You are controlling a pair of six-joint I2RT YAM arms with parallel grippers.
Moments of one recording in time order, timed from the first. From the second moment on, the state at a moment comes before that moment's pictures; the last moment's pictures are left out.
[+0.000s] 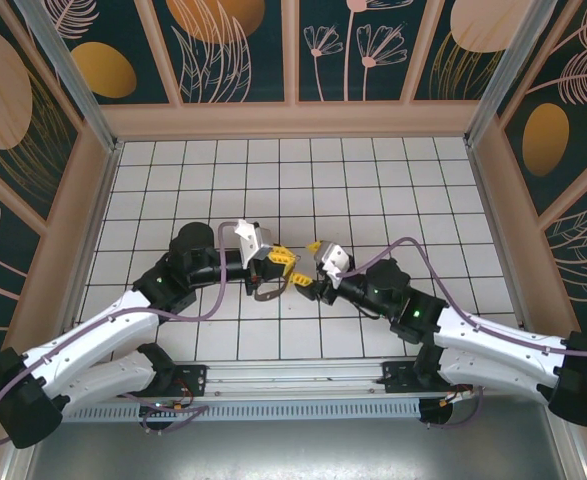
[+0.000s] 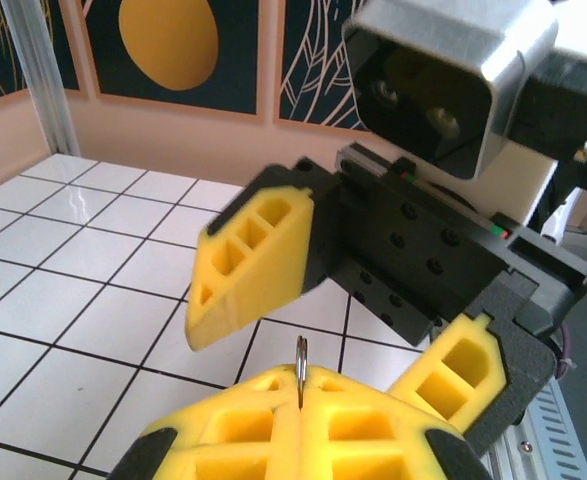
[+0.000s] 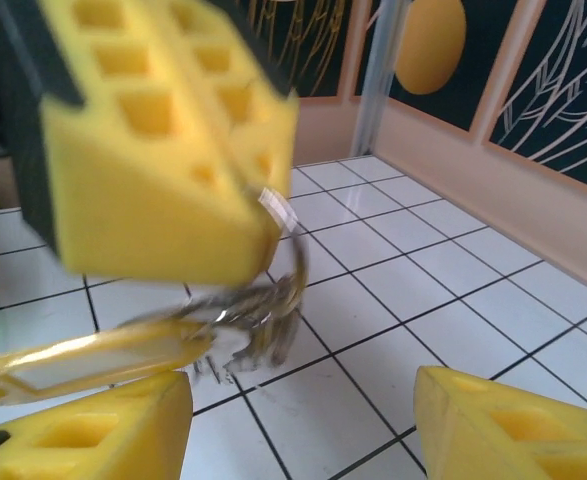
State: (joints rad) left arm -0.77 0.96 0.70 0.09 0.59 0.01; right arm 1.07 0.84 0.48 0.25 0.01 -0.13
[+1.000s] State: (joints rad) left arm -0.77 0.84 0.65 0.12 0.59 -0.03; right arm 1.14 0.79 0.27 0.72 -0.06 -0.19
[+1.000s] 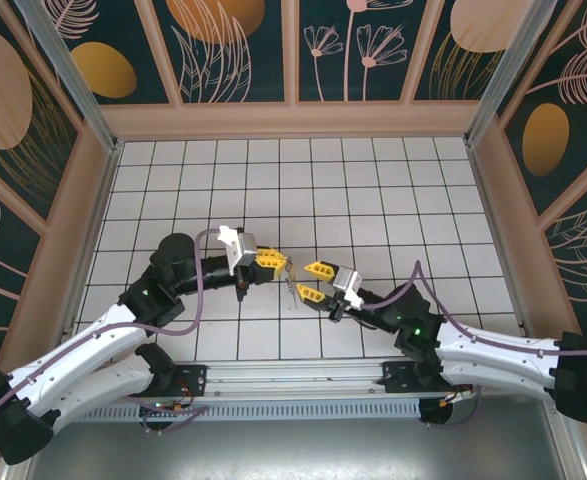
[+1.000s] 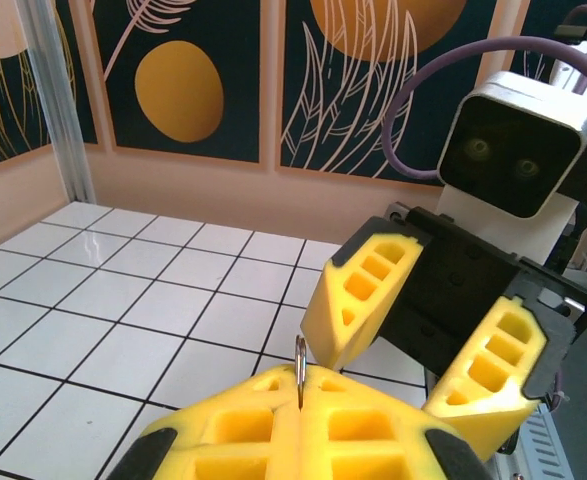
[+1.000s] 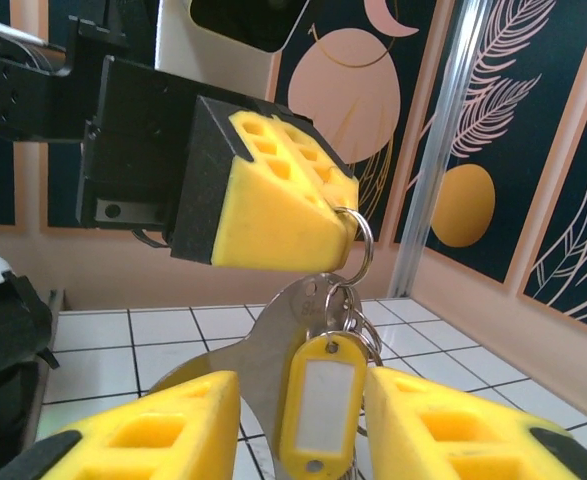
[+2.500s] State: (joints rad) left arm -0.77 0.80 0.63 0.09 0.59 -0.04; right arm 1.15 0.99 0.37 0.80 -0.03 -0.24
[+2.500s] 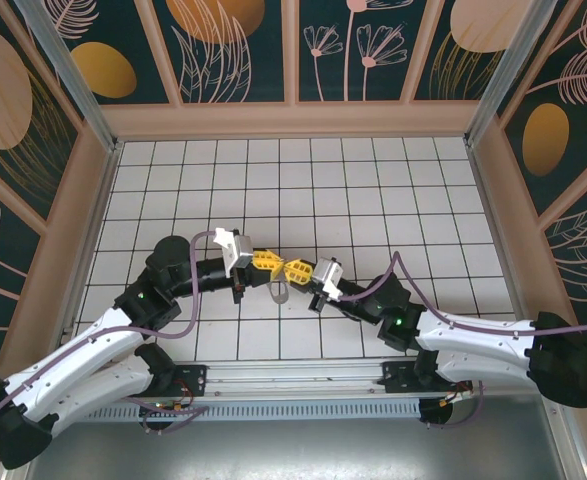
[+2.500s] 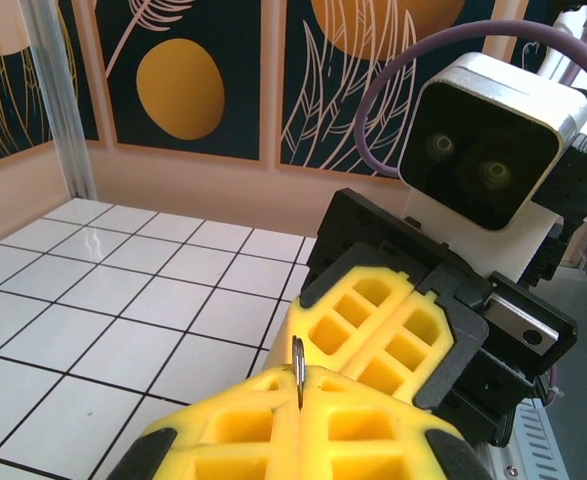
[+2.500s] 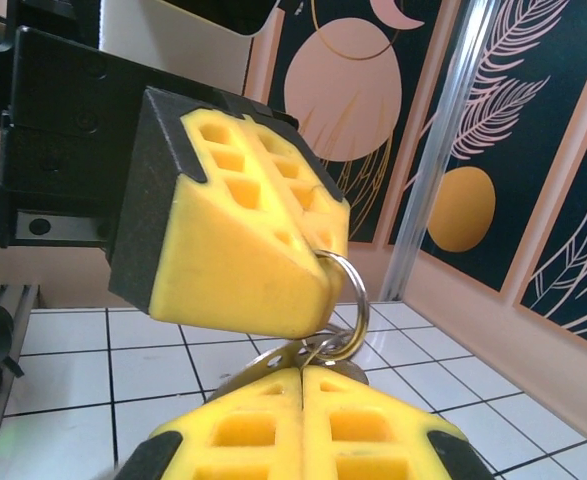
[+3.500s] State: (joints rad) left arm -0.77 0.80 0.63 0.06 0.59 -0.04; right arm 1.18 0.92 0.41 0.78 0.19 -0.42
